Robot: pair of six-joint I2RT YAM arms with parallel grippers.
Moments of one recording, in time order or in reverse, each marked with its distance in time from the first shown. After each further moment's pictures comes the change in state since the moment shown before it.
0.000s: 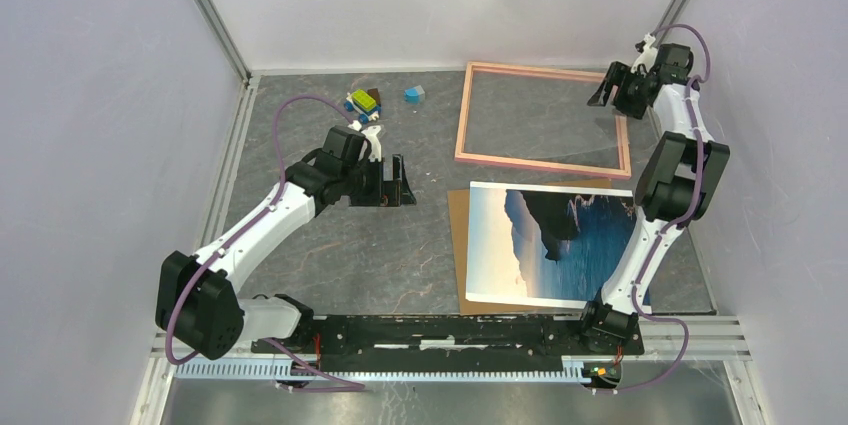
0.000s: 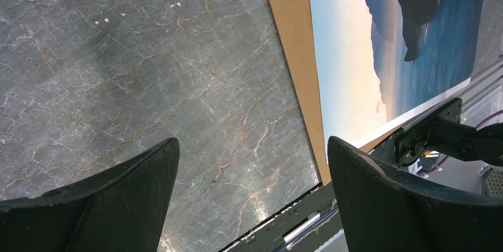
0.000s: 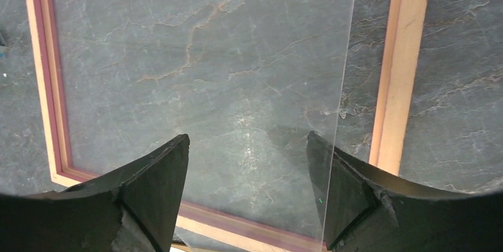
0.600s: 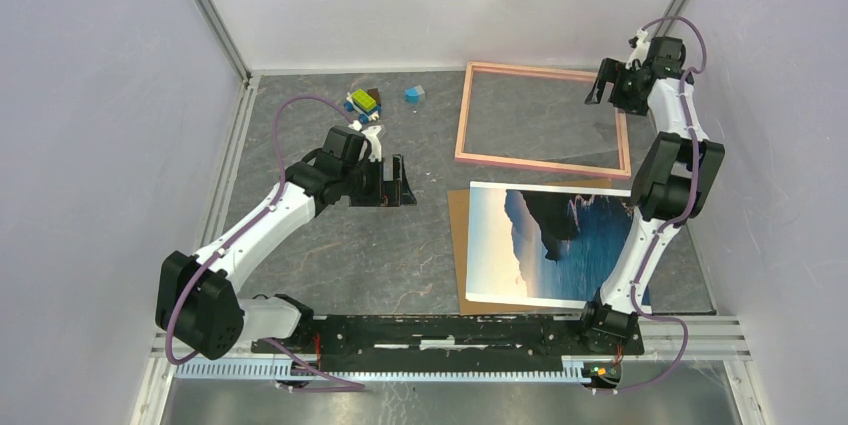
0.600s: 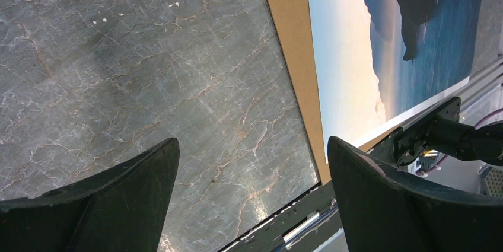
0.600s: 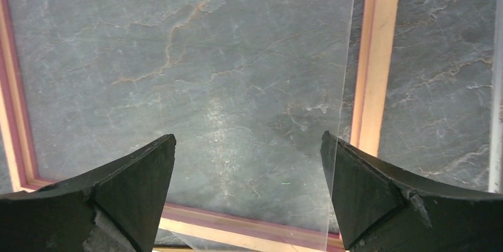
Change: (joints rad) left arm 0.000 0.000 0.000 0.000 0.002 0.000; right arm 0.038 0.000 0.057 -0.067 0.132 -0.044
